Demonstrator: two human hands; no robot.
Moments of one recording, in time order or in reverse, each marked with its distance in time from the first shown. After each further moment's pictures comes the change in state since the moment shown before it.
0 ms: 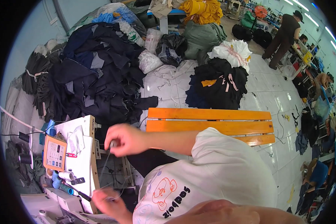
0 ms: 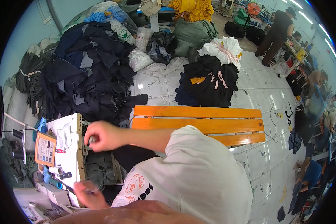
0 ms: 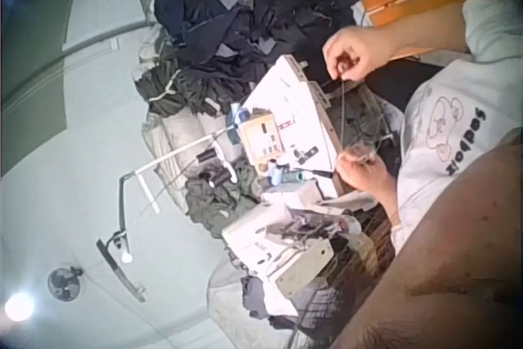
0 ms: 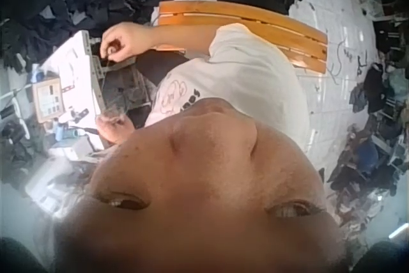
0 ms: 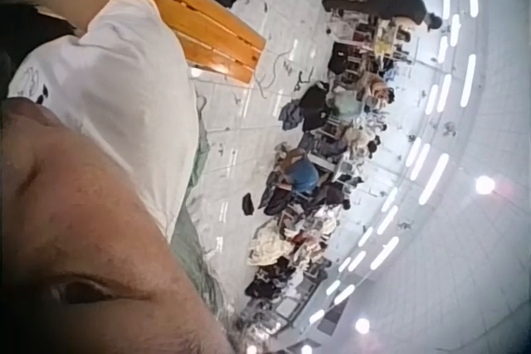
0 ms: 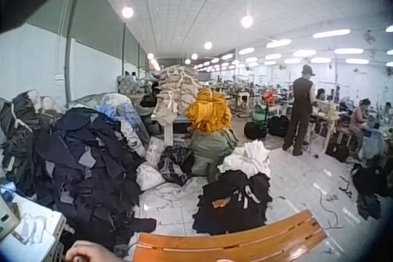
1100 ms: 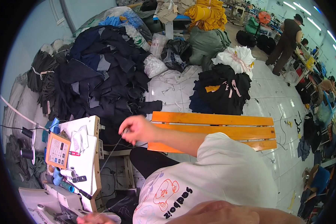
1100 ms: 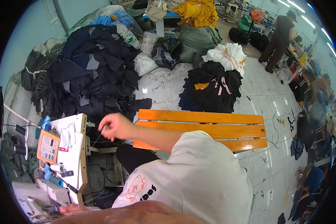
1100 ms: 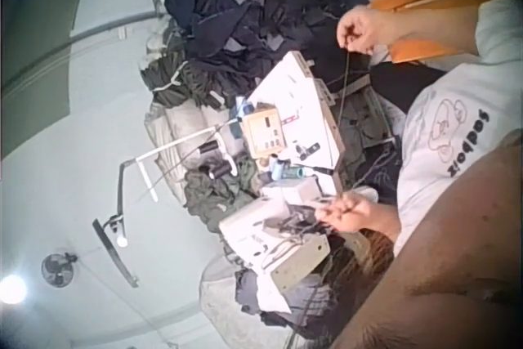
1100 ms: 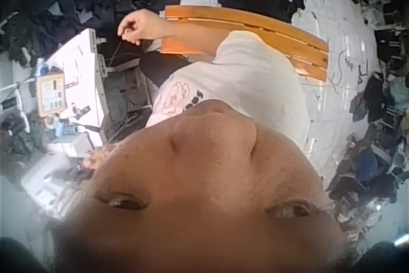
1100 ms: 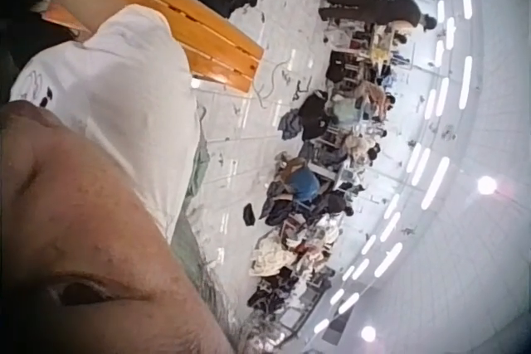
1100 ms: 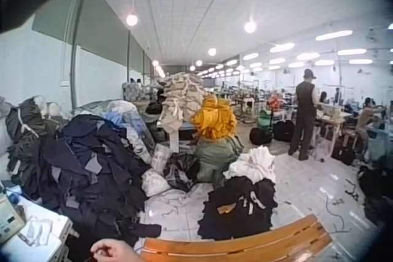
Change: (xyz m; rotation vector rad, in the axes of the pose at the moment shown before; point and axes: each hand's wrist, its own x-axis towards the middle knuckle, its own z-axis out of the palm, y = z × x) left_hand 0.024 0.070 -0.085 -0.941 -0.818 -0.047; right_hand -0.010 0.021 -0.021 0.473 0.125 0.384
